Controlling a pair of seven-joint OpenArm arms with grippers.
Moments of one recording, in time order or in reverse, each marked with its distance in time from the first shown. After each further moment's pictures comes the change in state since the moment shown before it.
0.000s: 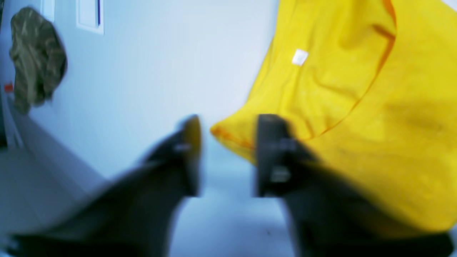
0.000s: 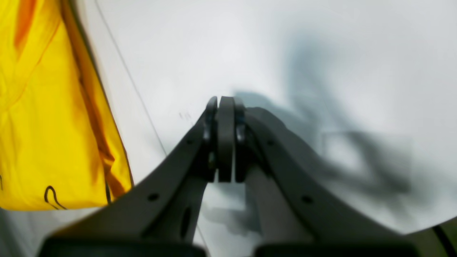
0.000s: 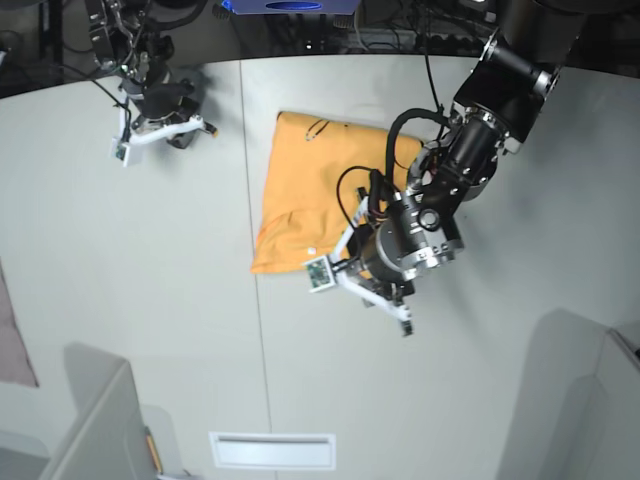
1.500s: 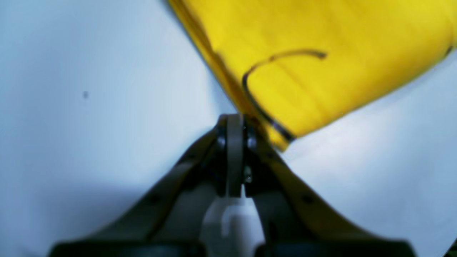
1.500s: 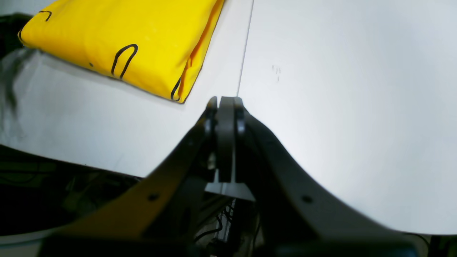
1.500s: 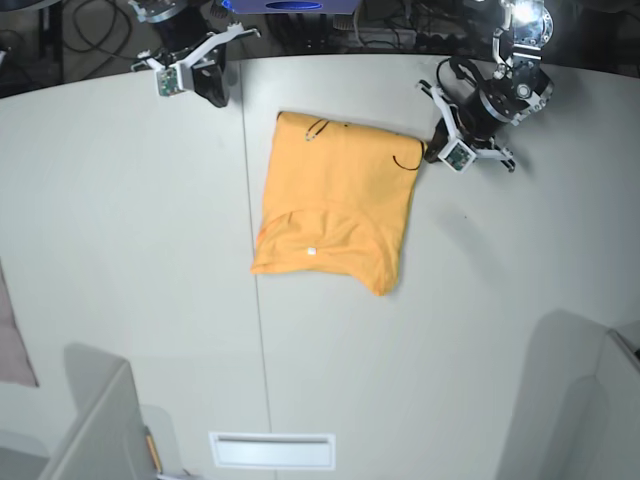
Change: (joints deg) left arm 41.1 -1.6 -34.3 -10.9 2.3 3.8 -52.7; right arm -18.5 0.0 -5.3 3.8 -26.0 25.1 23.1
